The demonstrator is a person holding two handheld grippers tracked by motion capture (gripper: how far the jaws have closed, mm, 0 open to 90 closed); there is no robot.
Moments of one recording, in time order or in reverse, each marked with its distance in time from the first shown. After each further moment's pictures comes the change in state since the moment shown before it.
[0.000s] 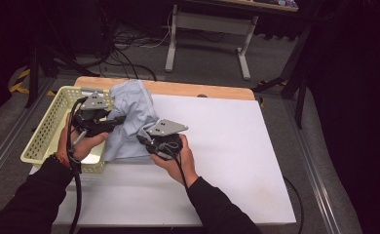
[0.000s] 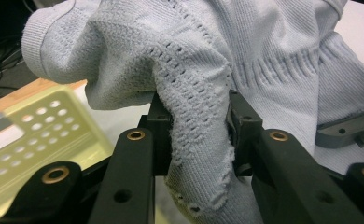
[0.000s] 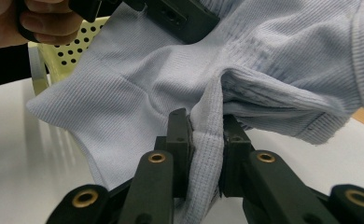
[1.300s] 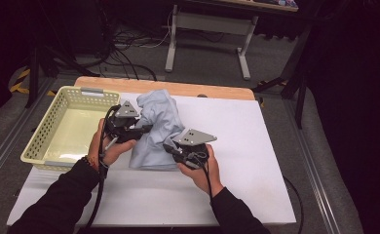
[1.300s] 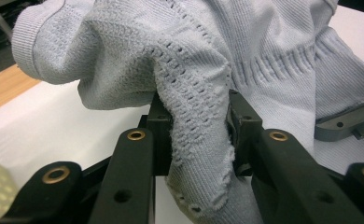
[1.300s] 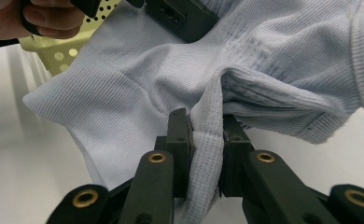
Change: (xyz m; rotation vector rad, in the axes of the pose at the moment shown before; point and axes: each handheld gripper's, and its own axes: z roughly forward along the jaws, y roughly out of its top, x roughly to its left) left arm -0.051 0.015 0.051 0.019 -0.107 0.033; right arm -0.025 -0.043 -0.055 0.044 -0.040 0.029
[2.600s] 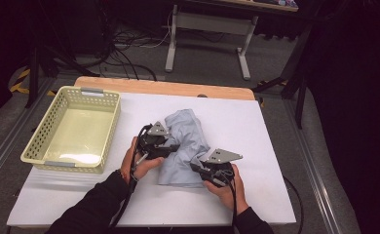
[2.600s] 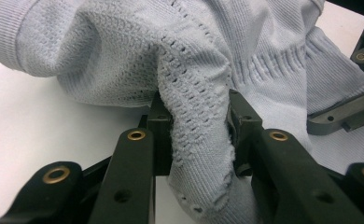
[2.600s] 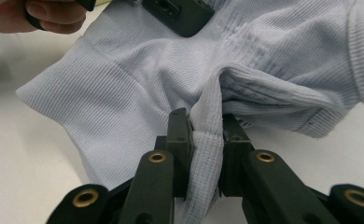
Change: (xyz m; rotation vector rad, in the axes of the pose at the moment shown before) left arm -0.050 -0.019 0.081 0.013 -0.178 -0.035; right arm -0.022 -0.079 -0.048 0.117 -0.030 0.087
